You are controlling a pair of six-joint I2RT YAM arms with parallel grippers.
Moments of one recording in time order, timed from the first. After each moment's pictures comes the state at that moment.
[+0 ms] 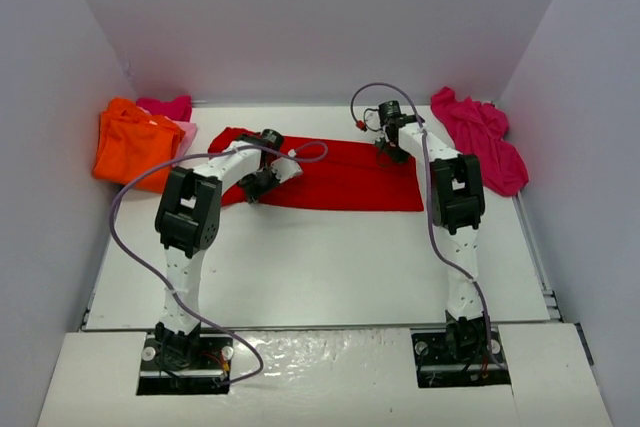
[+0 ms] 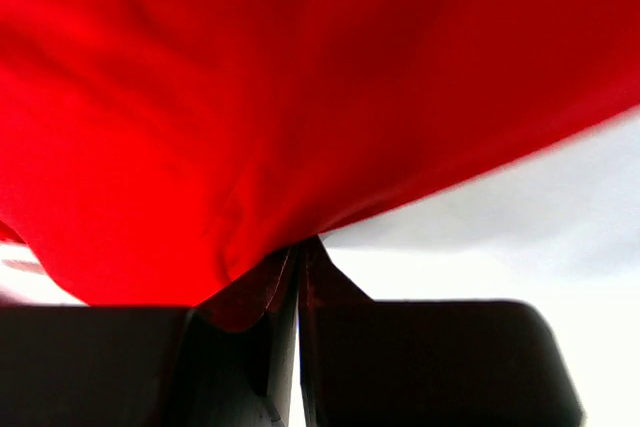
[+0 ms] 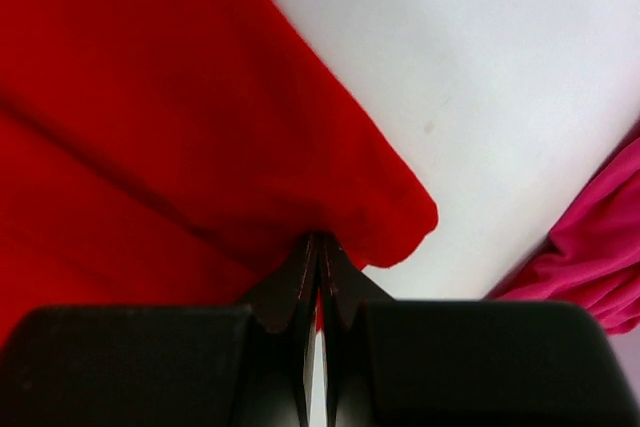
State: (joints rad) left arm -0.37 2.14 1.64 -0.91 -0.10 0.60; right arm 0.23 2.38 1.92 -0.66 0.26 -0.62
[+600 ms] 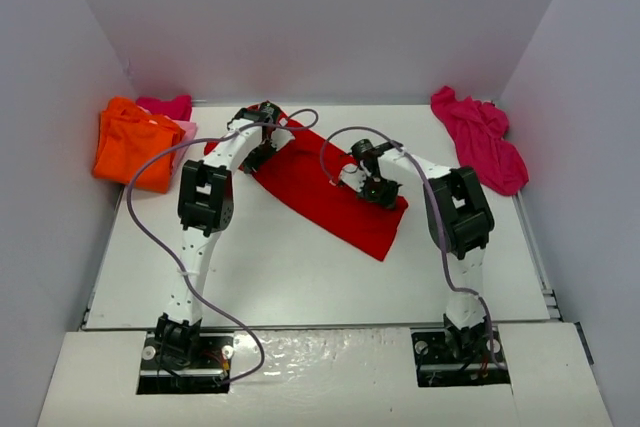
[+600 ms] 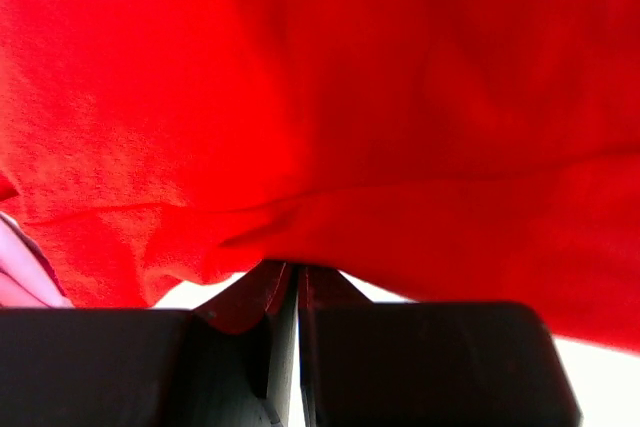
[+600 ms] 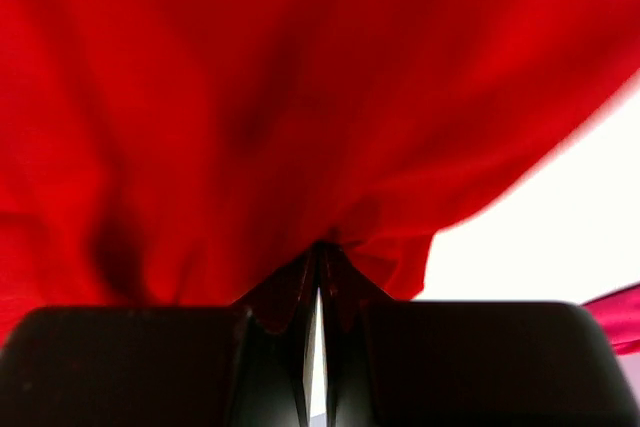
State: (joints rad) left arm -0.30 2.48 2.23 -1.07 -0.21 0.51; right arm 0.43 2.08 1.47 -0.85 0.17 -0.68
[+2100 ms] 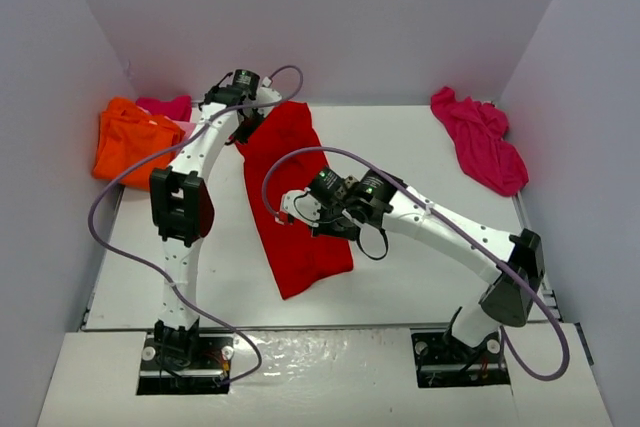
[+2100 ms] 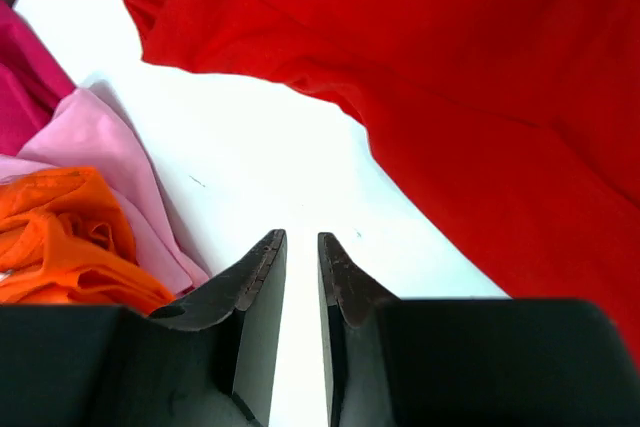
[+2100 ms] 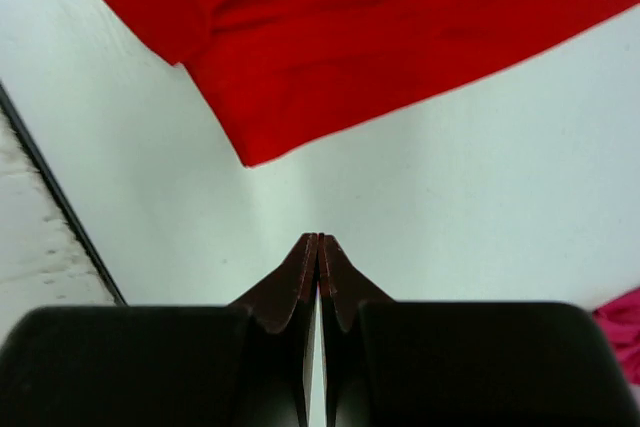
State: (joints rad) left arm -0.26 2.22 2.21 -1.02 -0.13 0.47; right arm 0.96 1.58 1.46 -1.05 0.08 -0.51
